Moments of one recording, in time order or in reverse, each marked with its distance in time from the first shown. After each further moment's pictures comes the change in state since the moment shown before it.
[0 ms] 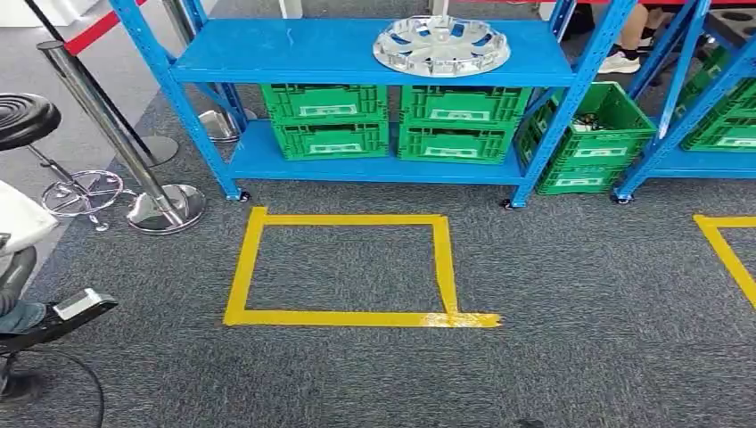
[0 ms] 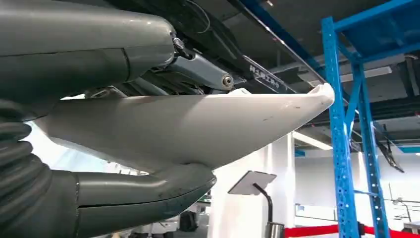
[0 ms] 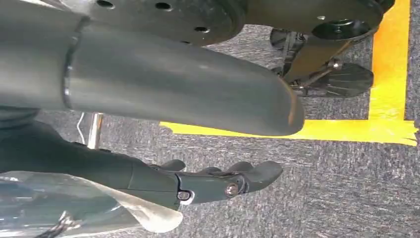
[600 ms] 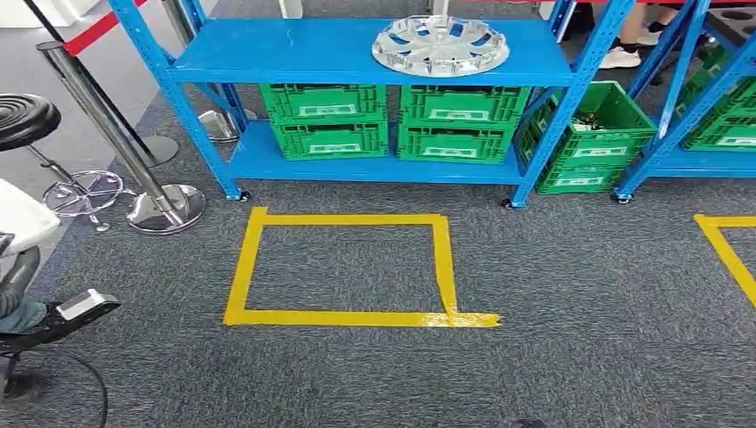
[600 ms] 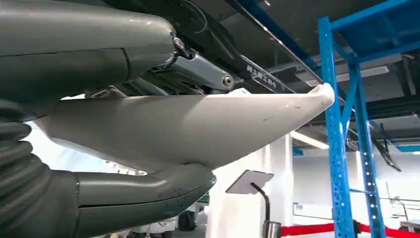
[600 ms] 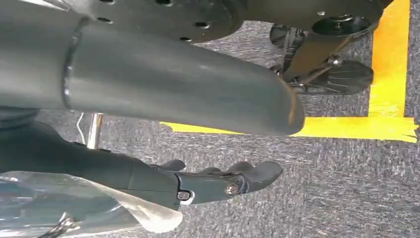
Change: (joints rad) left arm 0.000 0.000 -0.007 0.002 -0.001 0.000 0.000; right arm 0.000 0.000 0.000 0.000 0.000 0.000 0.000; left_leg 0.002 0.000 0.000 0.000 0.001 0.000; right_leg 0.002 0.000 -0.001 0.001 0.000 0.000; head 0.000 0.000
